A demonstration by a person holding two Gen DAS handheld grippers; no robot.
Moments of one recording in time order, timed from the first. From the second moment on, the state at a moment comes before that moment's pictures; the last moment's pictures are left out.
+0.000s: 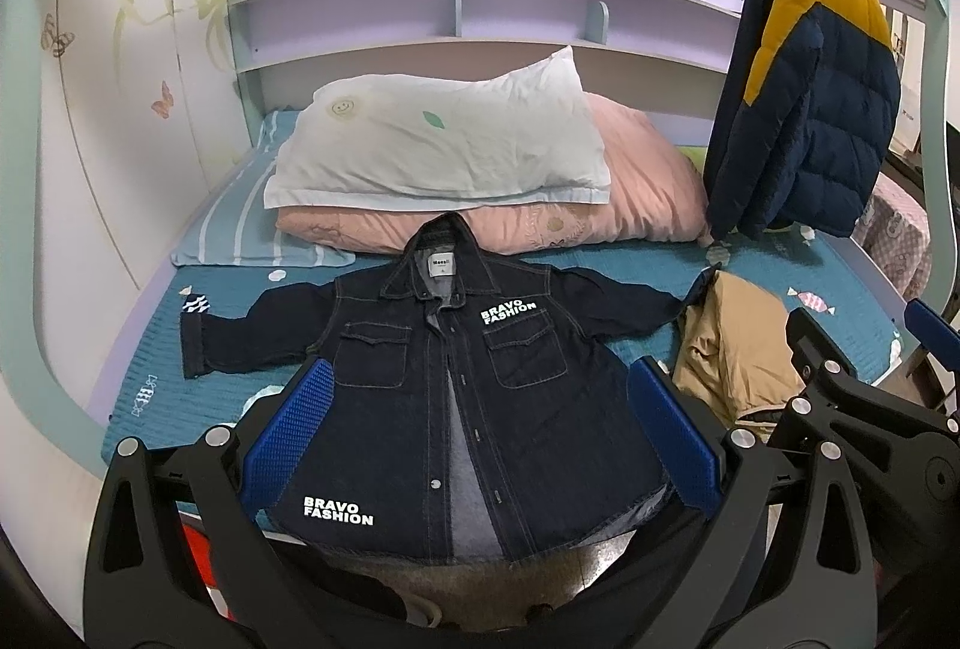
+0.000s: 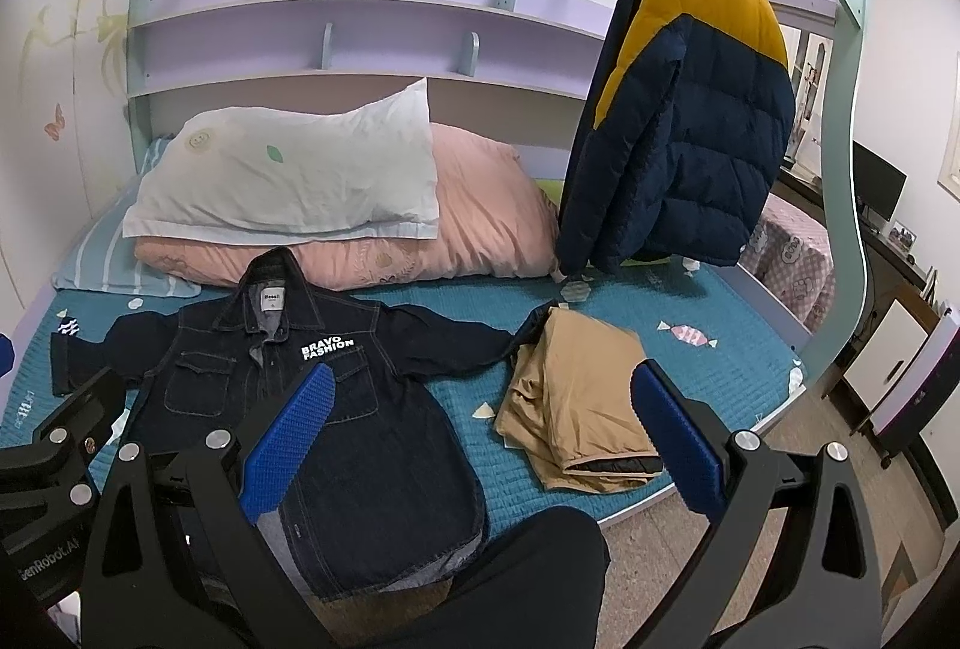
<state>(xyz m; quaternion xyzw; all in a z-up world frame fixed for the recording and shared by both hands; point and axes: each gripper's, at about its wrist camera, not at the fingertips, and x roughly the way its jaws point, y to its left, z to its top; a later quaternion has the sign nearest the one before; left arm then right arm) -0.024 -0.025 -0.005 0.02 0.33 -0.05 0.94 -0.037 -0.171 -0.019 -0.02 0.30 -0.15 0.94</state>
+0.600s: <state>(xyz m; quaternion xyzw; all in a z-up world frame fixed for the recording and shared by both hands) -0.024 -0.026 -0.005 0.02 0.33 -0.05 0.94 -0.037 -0.171 -0.020 -0.02 0.30 -0.15 0.94</state>
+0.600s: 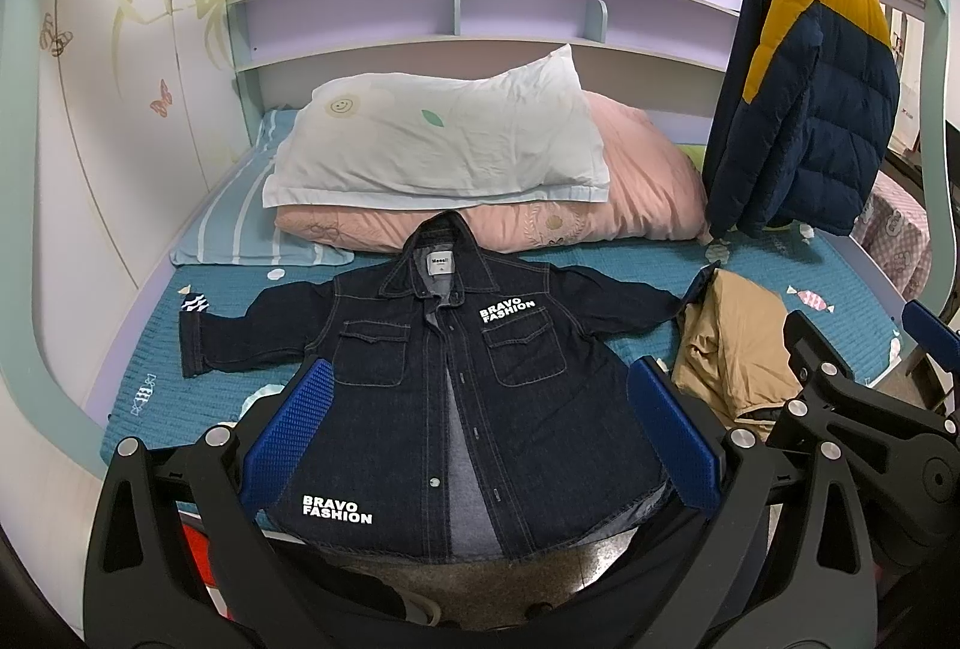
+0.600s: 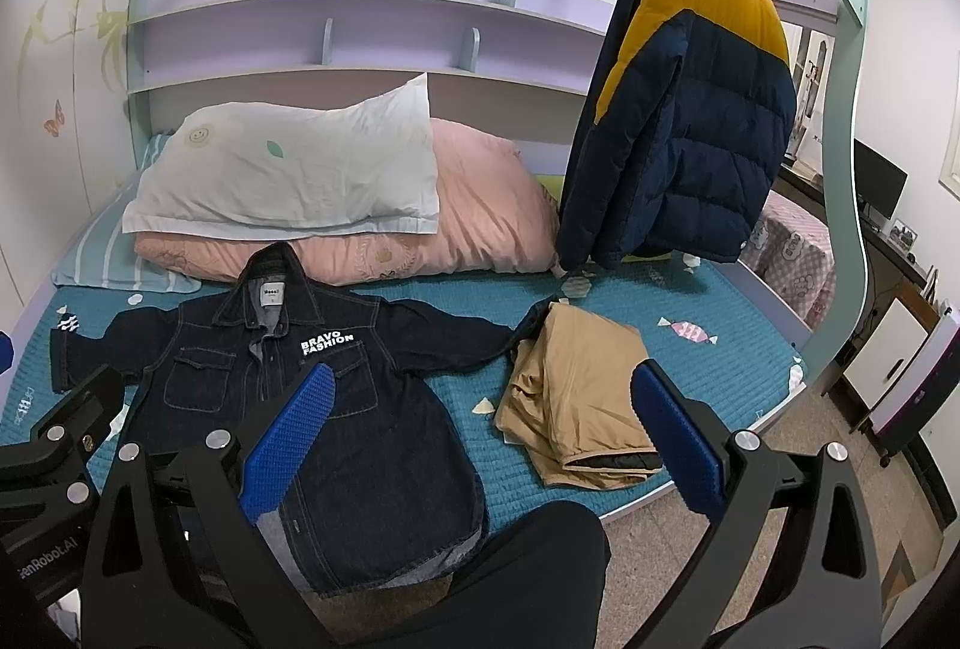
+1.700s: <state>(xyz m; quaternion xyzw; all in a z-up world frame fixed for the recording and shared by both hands) 0.028 0.078 -0.044 -0.05 0.36 0.06 0.93 0.068 -0.074 -0.054 -0.06 0.37 -0.01 0.93</state>
